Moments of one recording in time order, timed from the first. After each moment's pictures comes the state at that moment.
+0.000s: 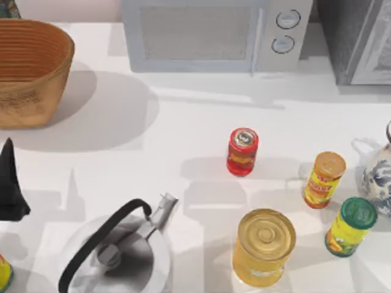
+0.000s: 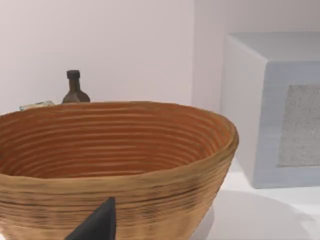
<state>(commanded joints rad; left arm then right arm) -0.02 0.20 0.08 0.13 0.08 0.01 0.00 0.00 0.00 0.00 0.00 0.00</state>
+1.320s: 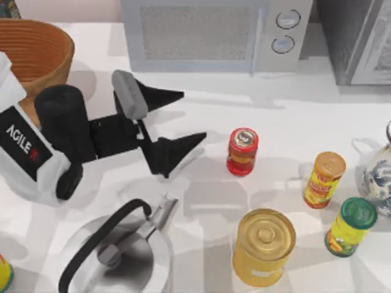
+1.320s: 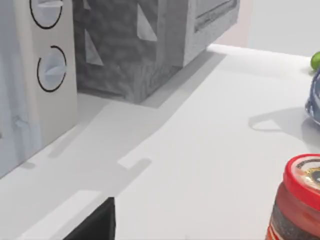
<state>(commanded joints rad) -0.29 2.20 0.82 1.28 0.95 0.04 0.00 0.00 0.00 0.00 0.00 0.00</state>
